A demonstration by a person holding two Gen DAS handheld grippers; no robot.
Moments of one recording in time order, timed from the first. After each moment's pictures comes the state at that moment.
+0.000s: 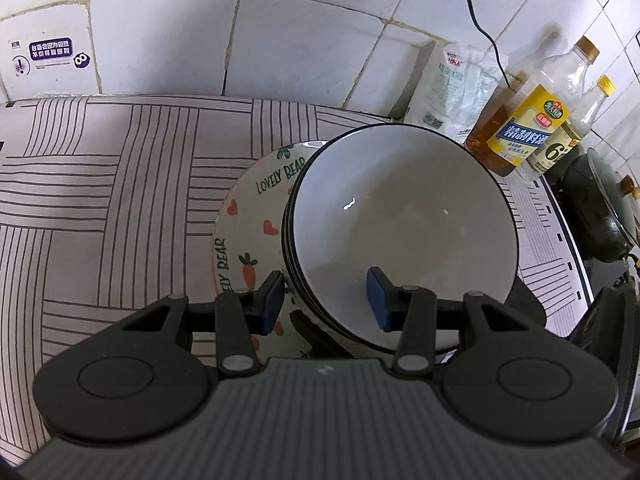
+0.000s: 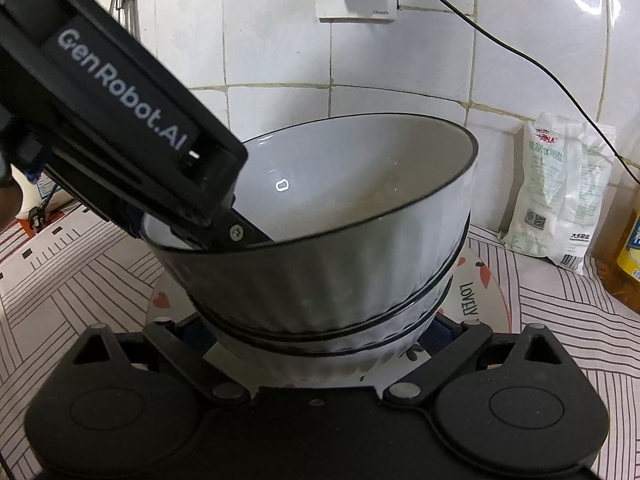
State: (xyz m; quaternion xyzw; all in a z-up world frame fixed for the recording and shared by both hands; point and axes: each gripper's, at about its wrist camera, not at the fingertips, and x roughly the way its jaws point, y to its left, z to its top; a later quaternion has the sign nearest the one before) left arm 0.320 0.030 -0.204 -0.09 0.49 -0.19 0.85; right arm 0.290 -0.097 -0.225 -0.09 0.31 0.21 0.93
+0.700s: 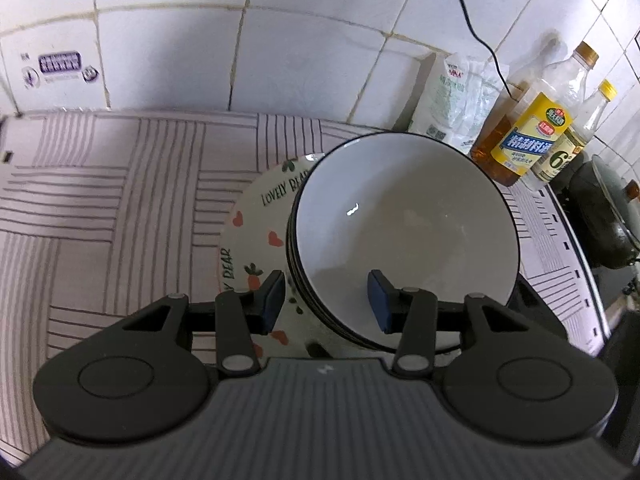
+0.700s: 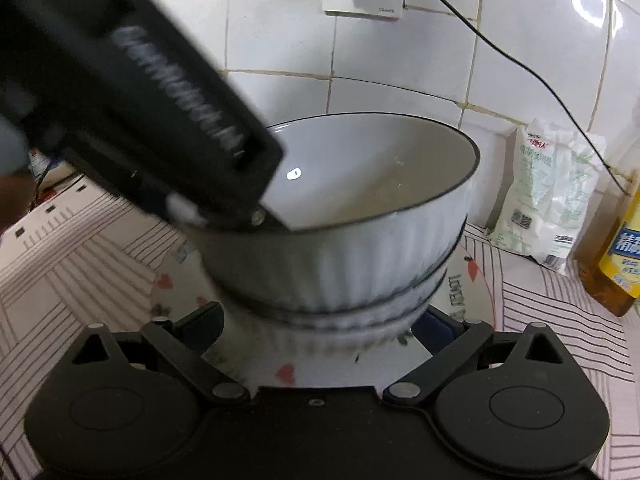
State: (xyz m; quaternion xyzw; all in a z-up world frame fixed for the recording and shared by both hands) left arm 0.312 0.028 -0.198 -0.08 0.46 -0.17 0.87; right arm 0.262 -0.080 -0.216 -0.11 0.32 0.19 0.92
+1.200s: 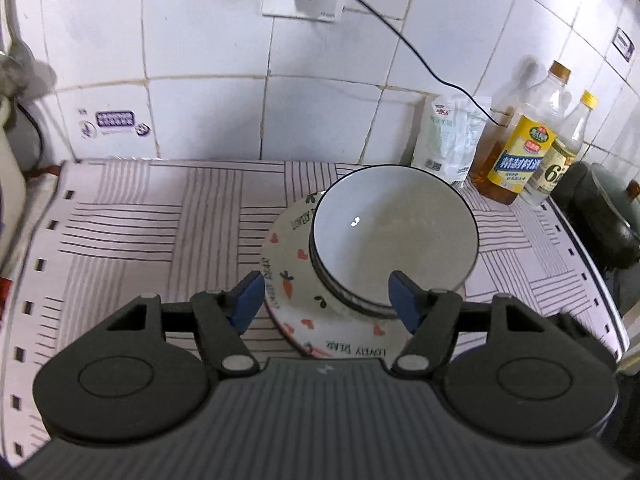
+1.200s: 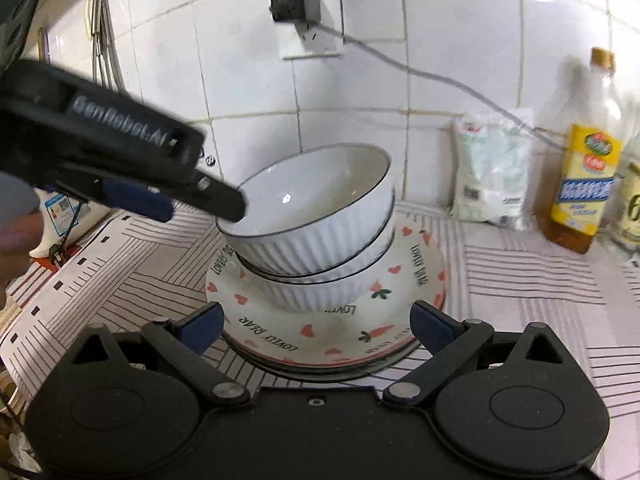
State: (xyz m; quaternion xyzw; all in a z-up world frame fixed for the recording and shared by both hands) left arm 0.254 0.042 -0.147 -0.04 0.39 -0.14 0.91; right arm 0.195 -0.111 -0.173 -0.02 0.30 0.15 0.94
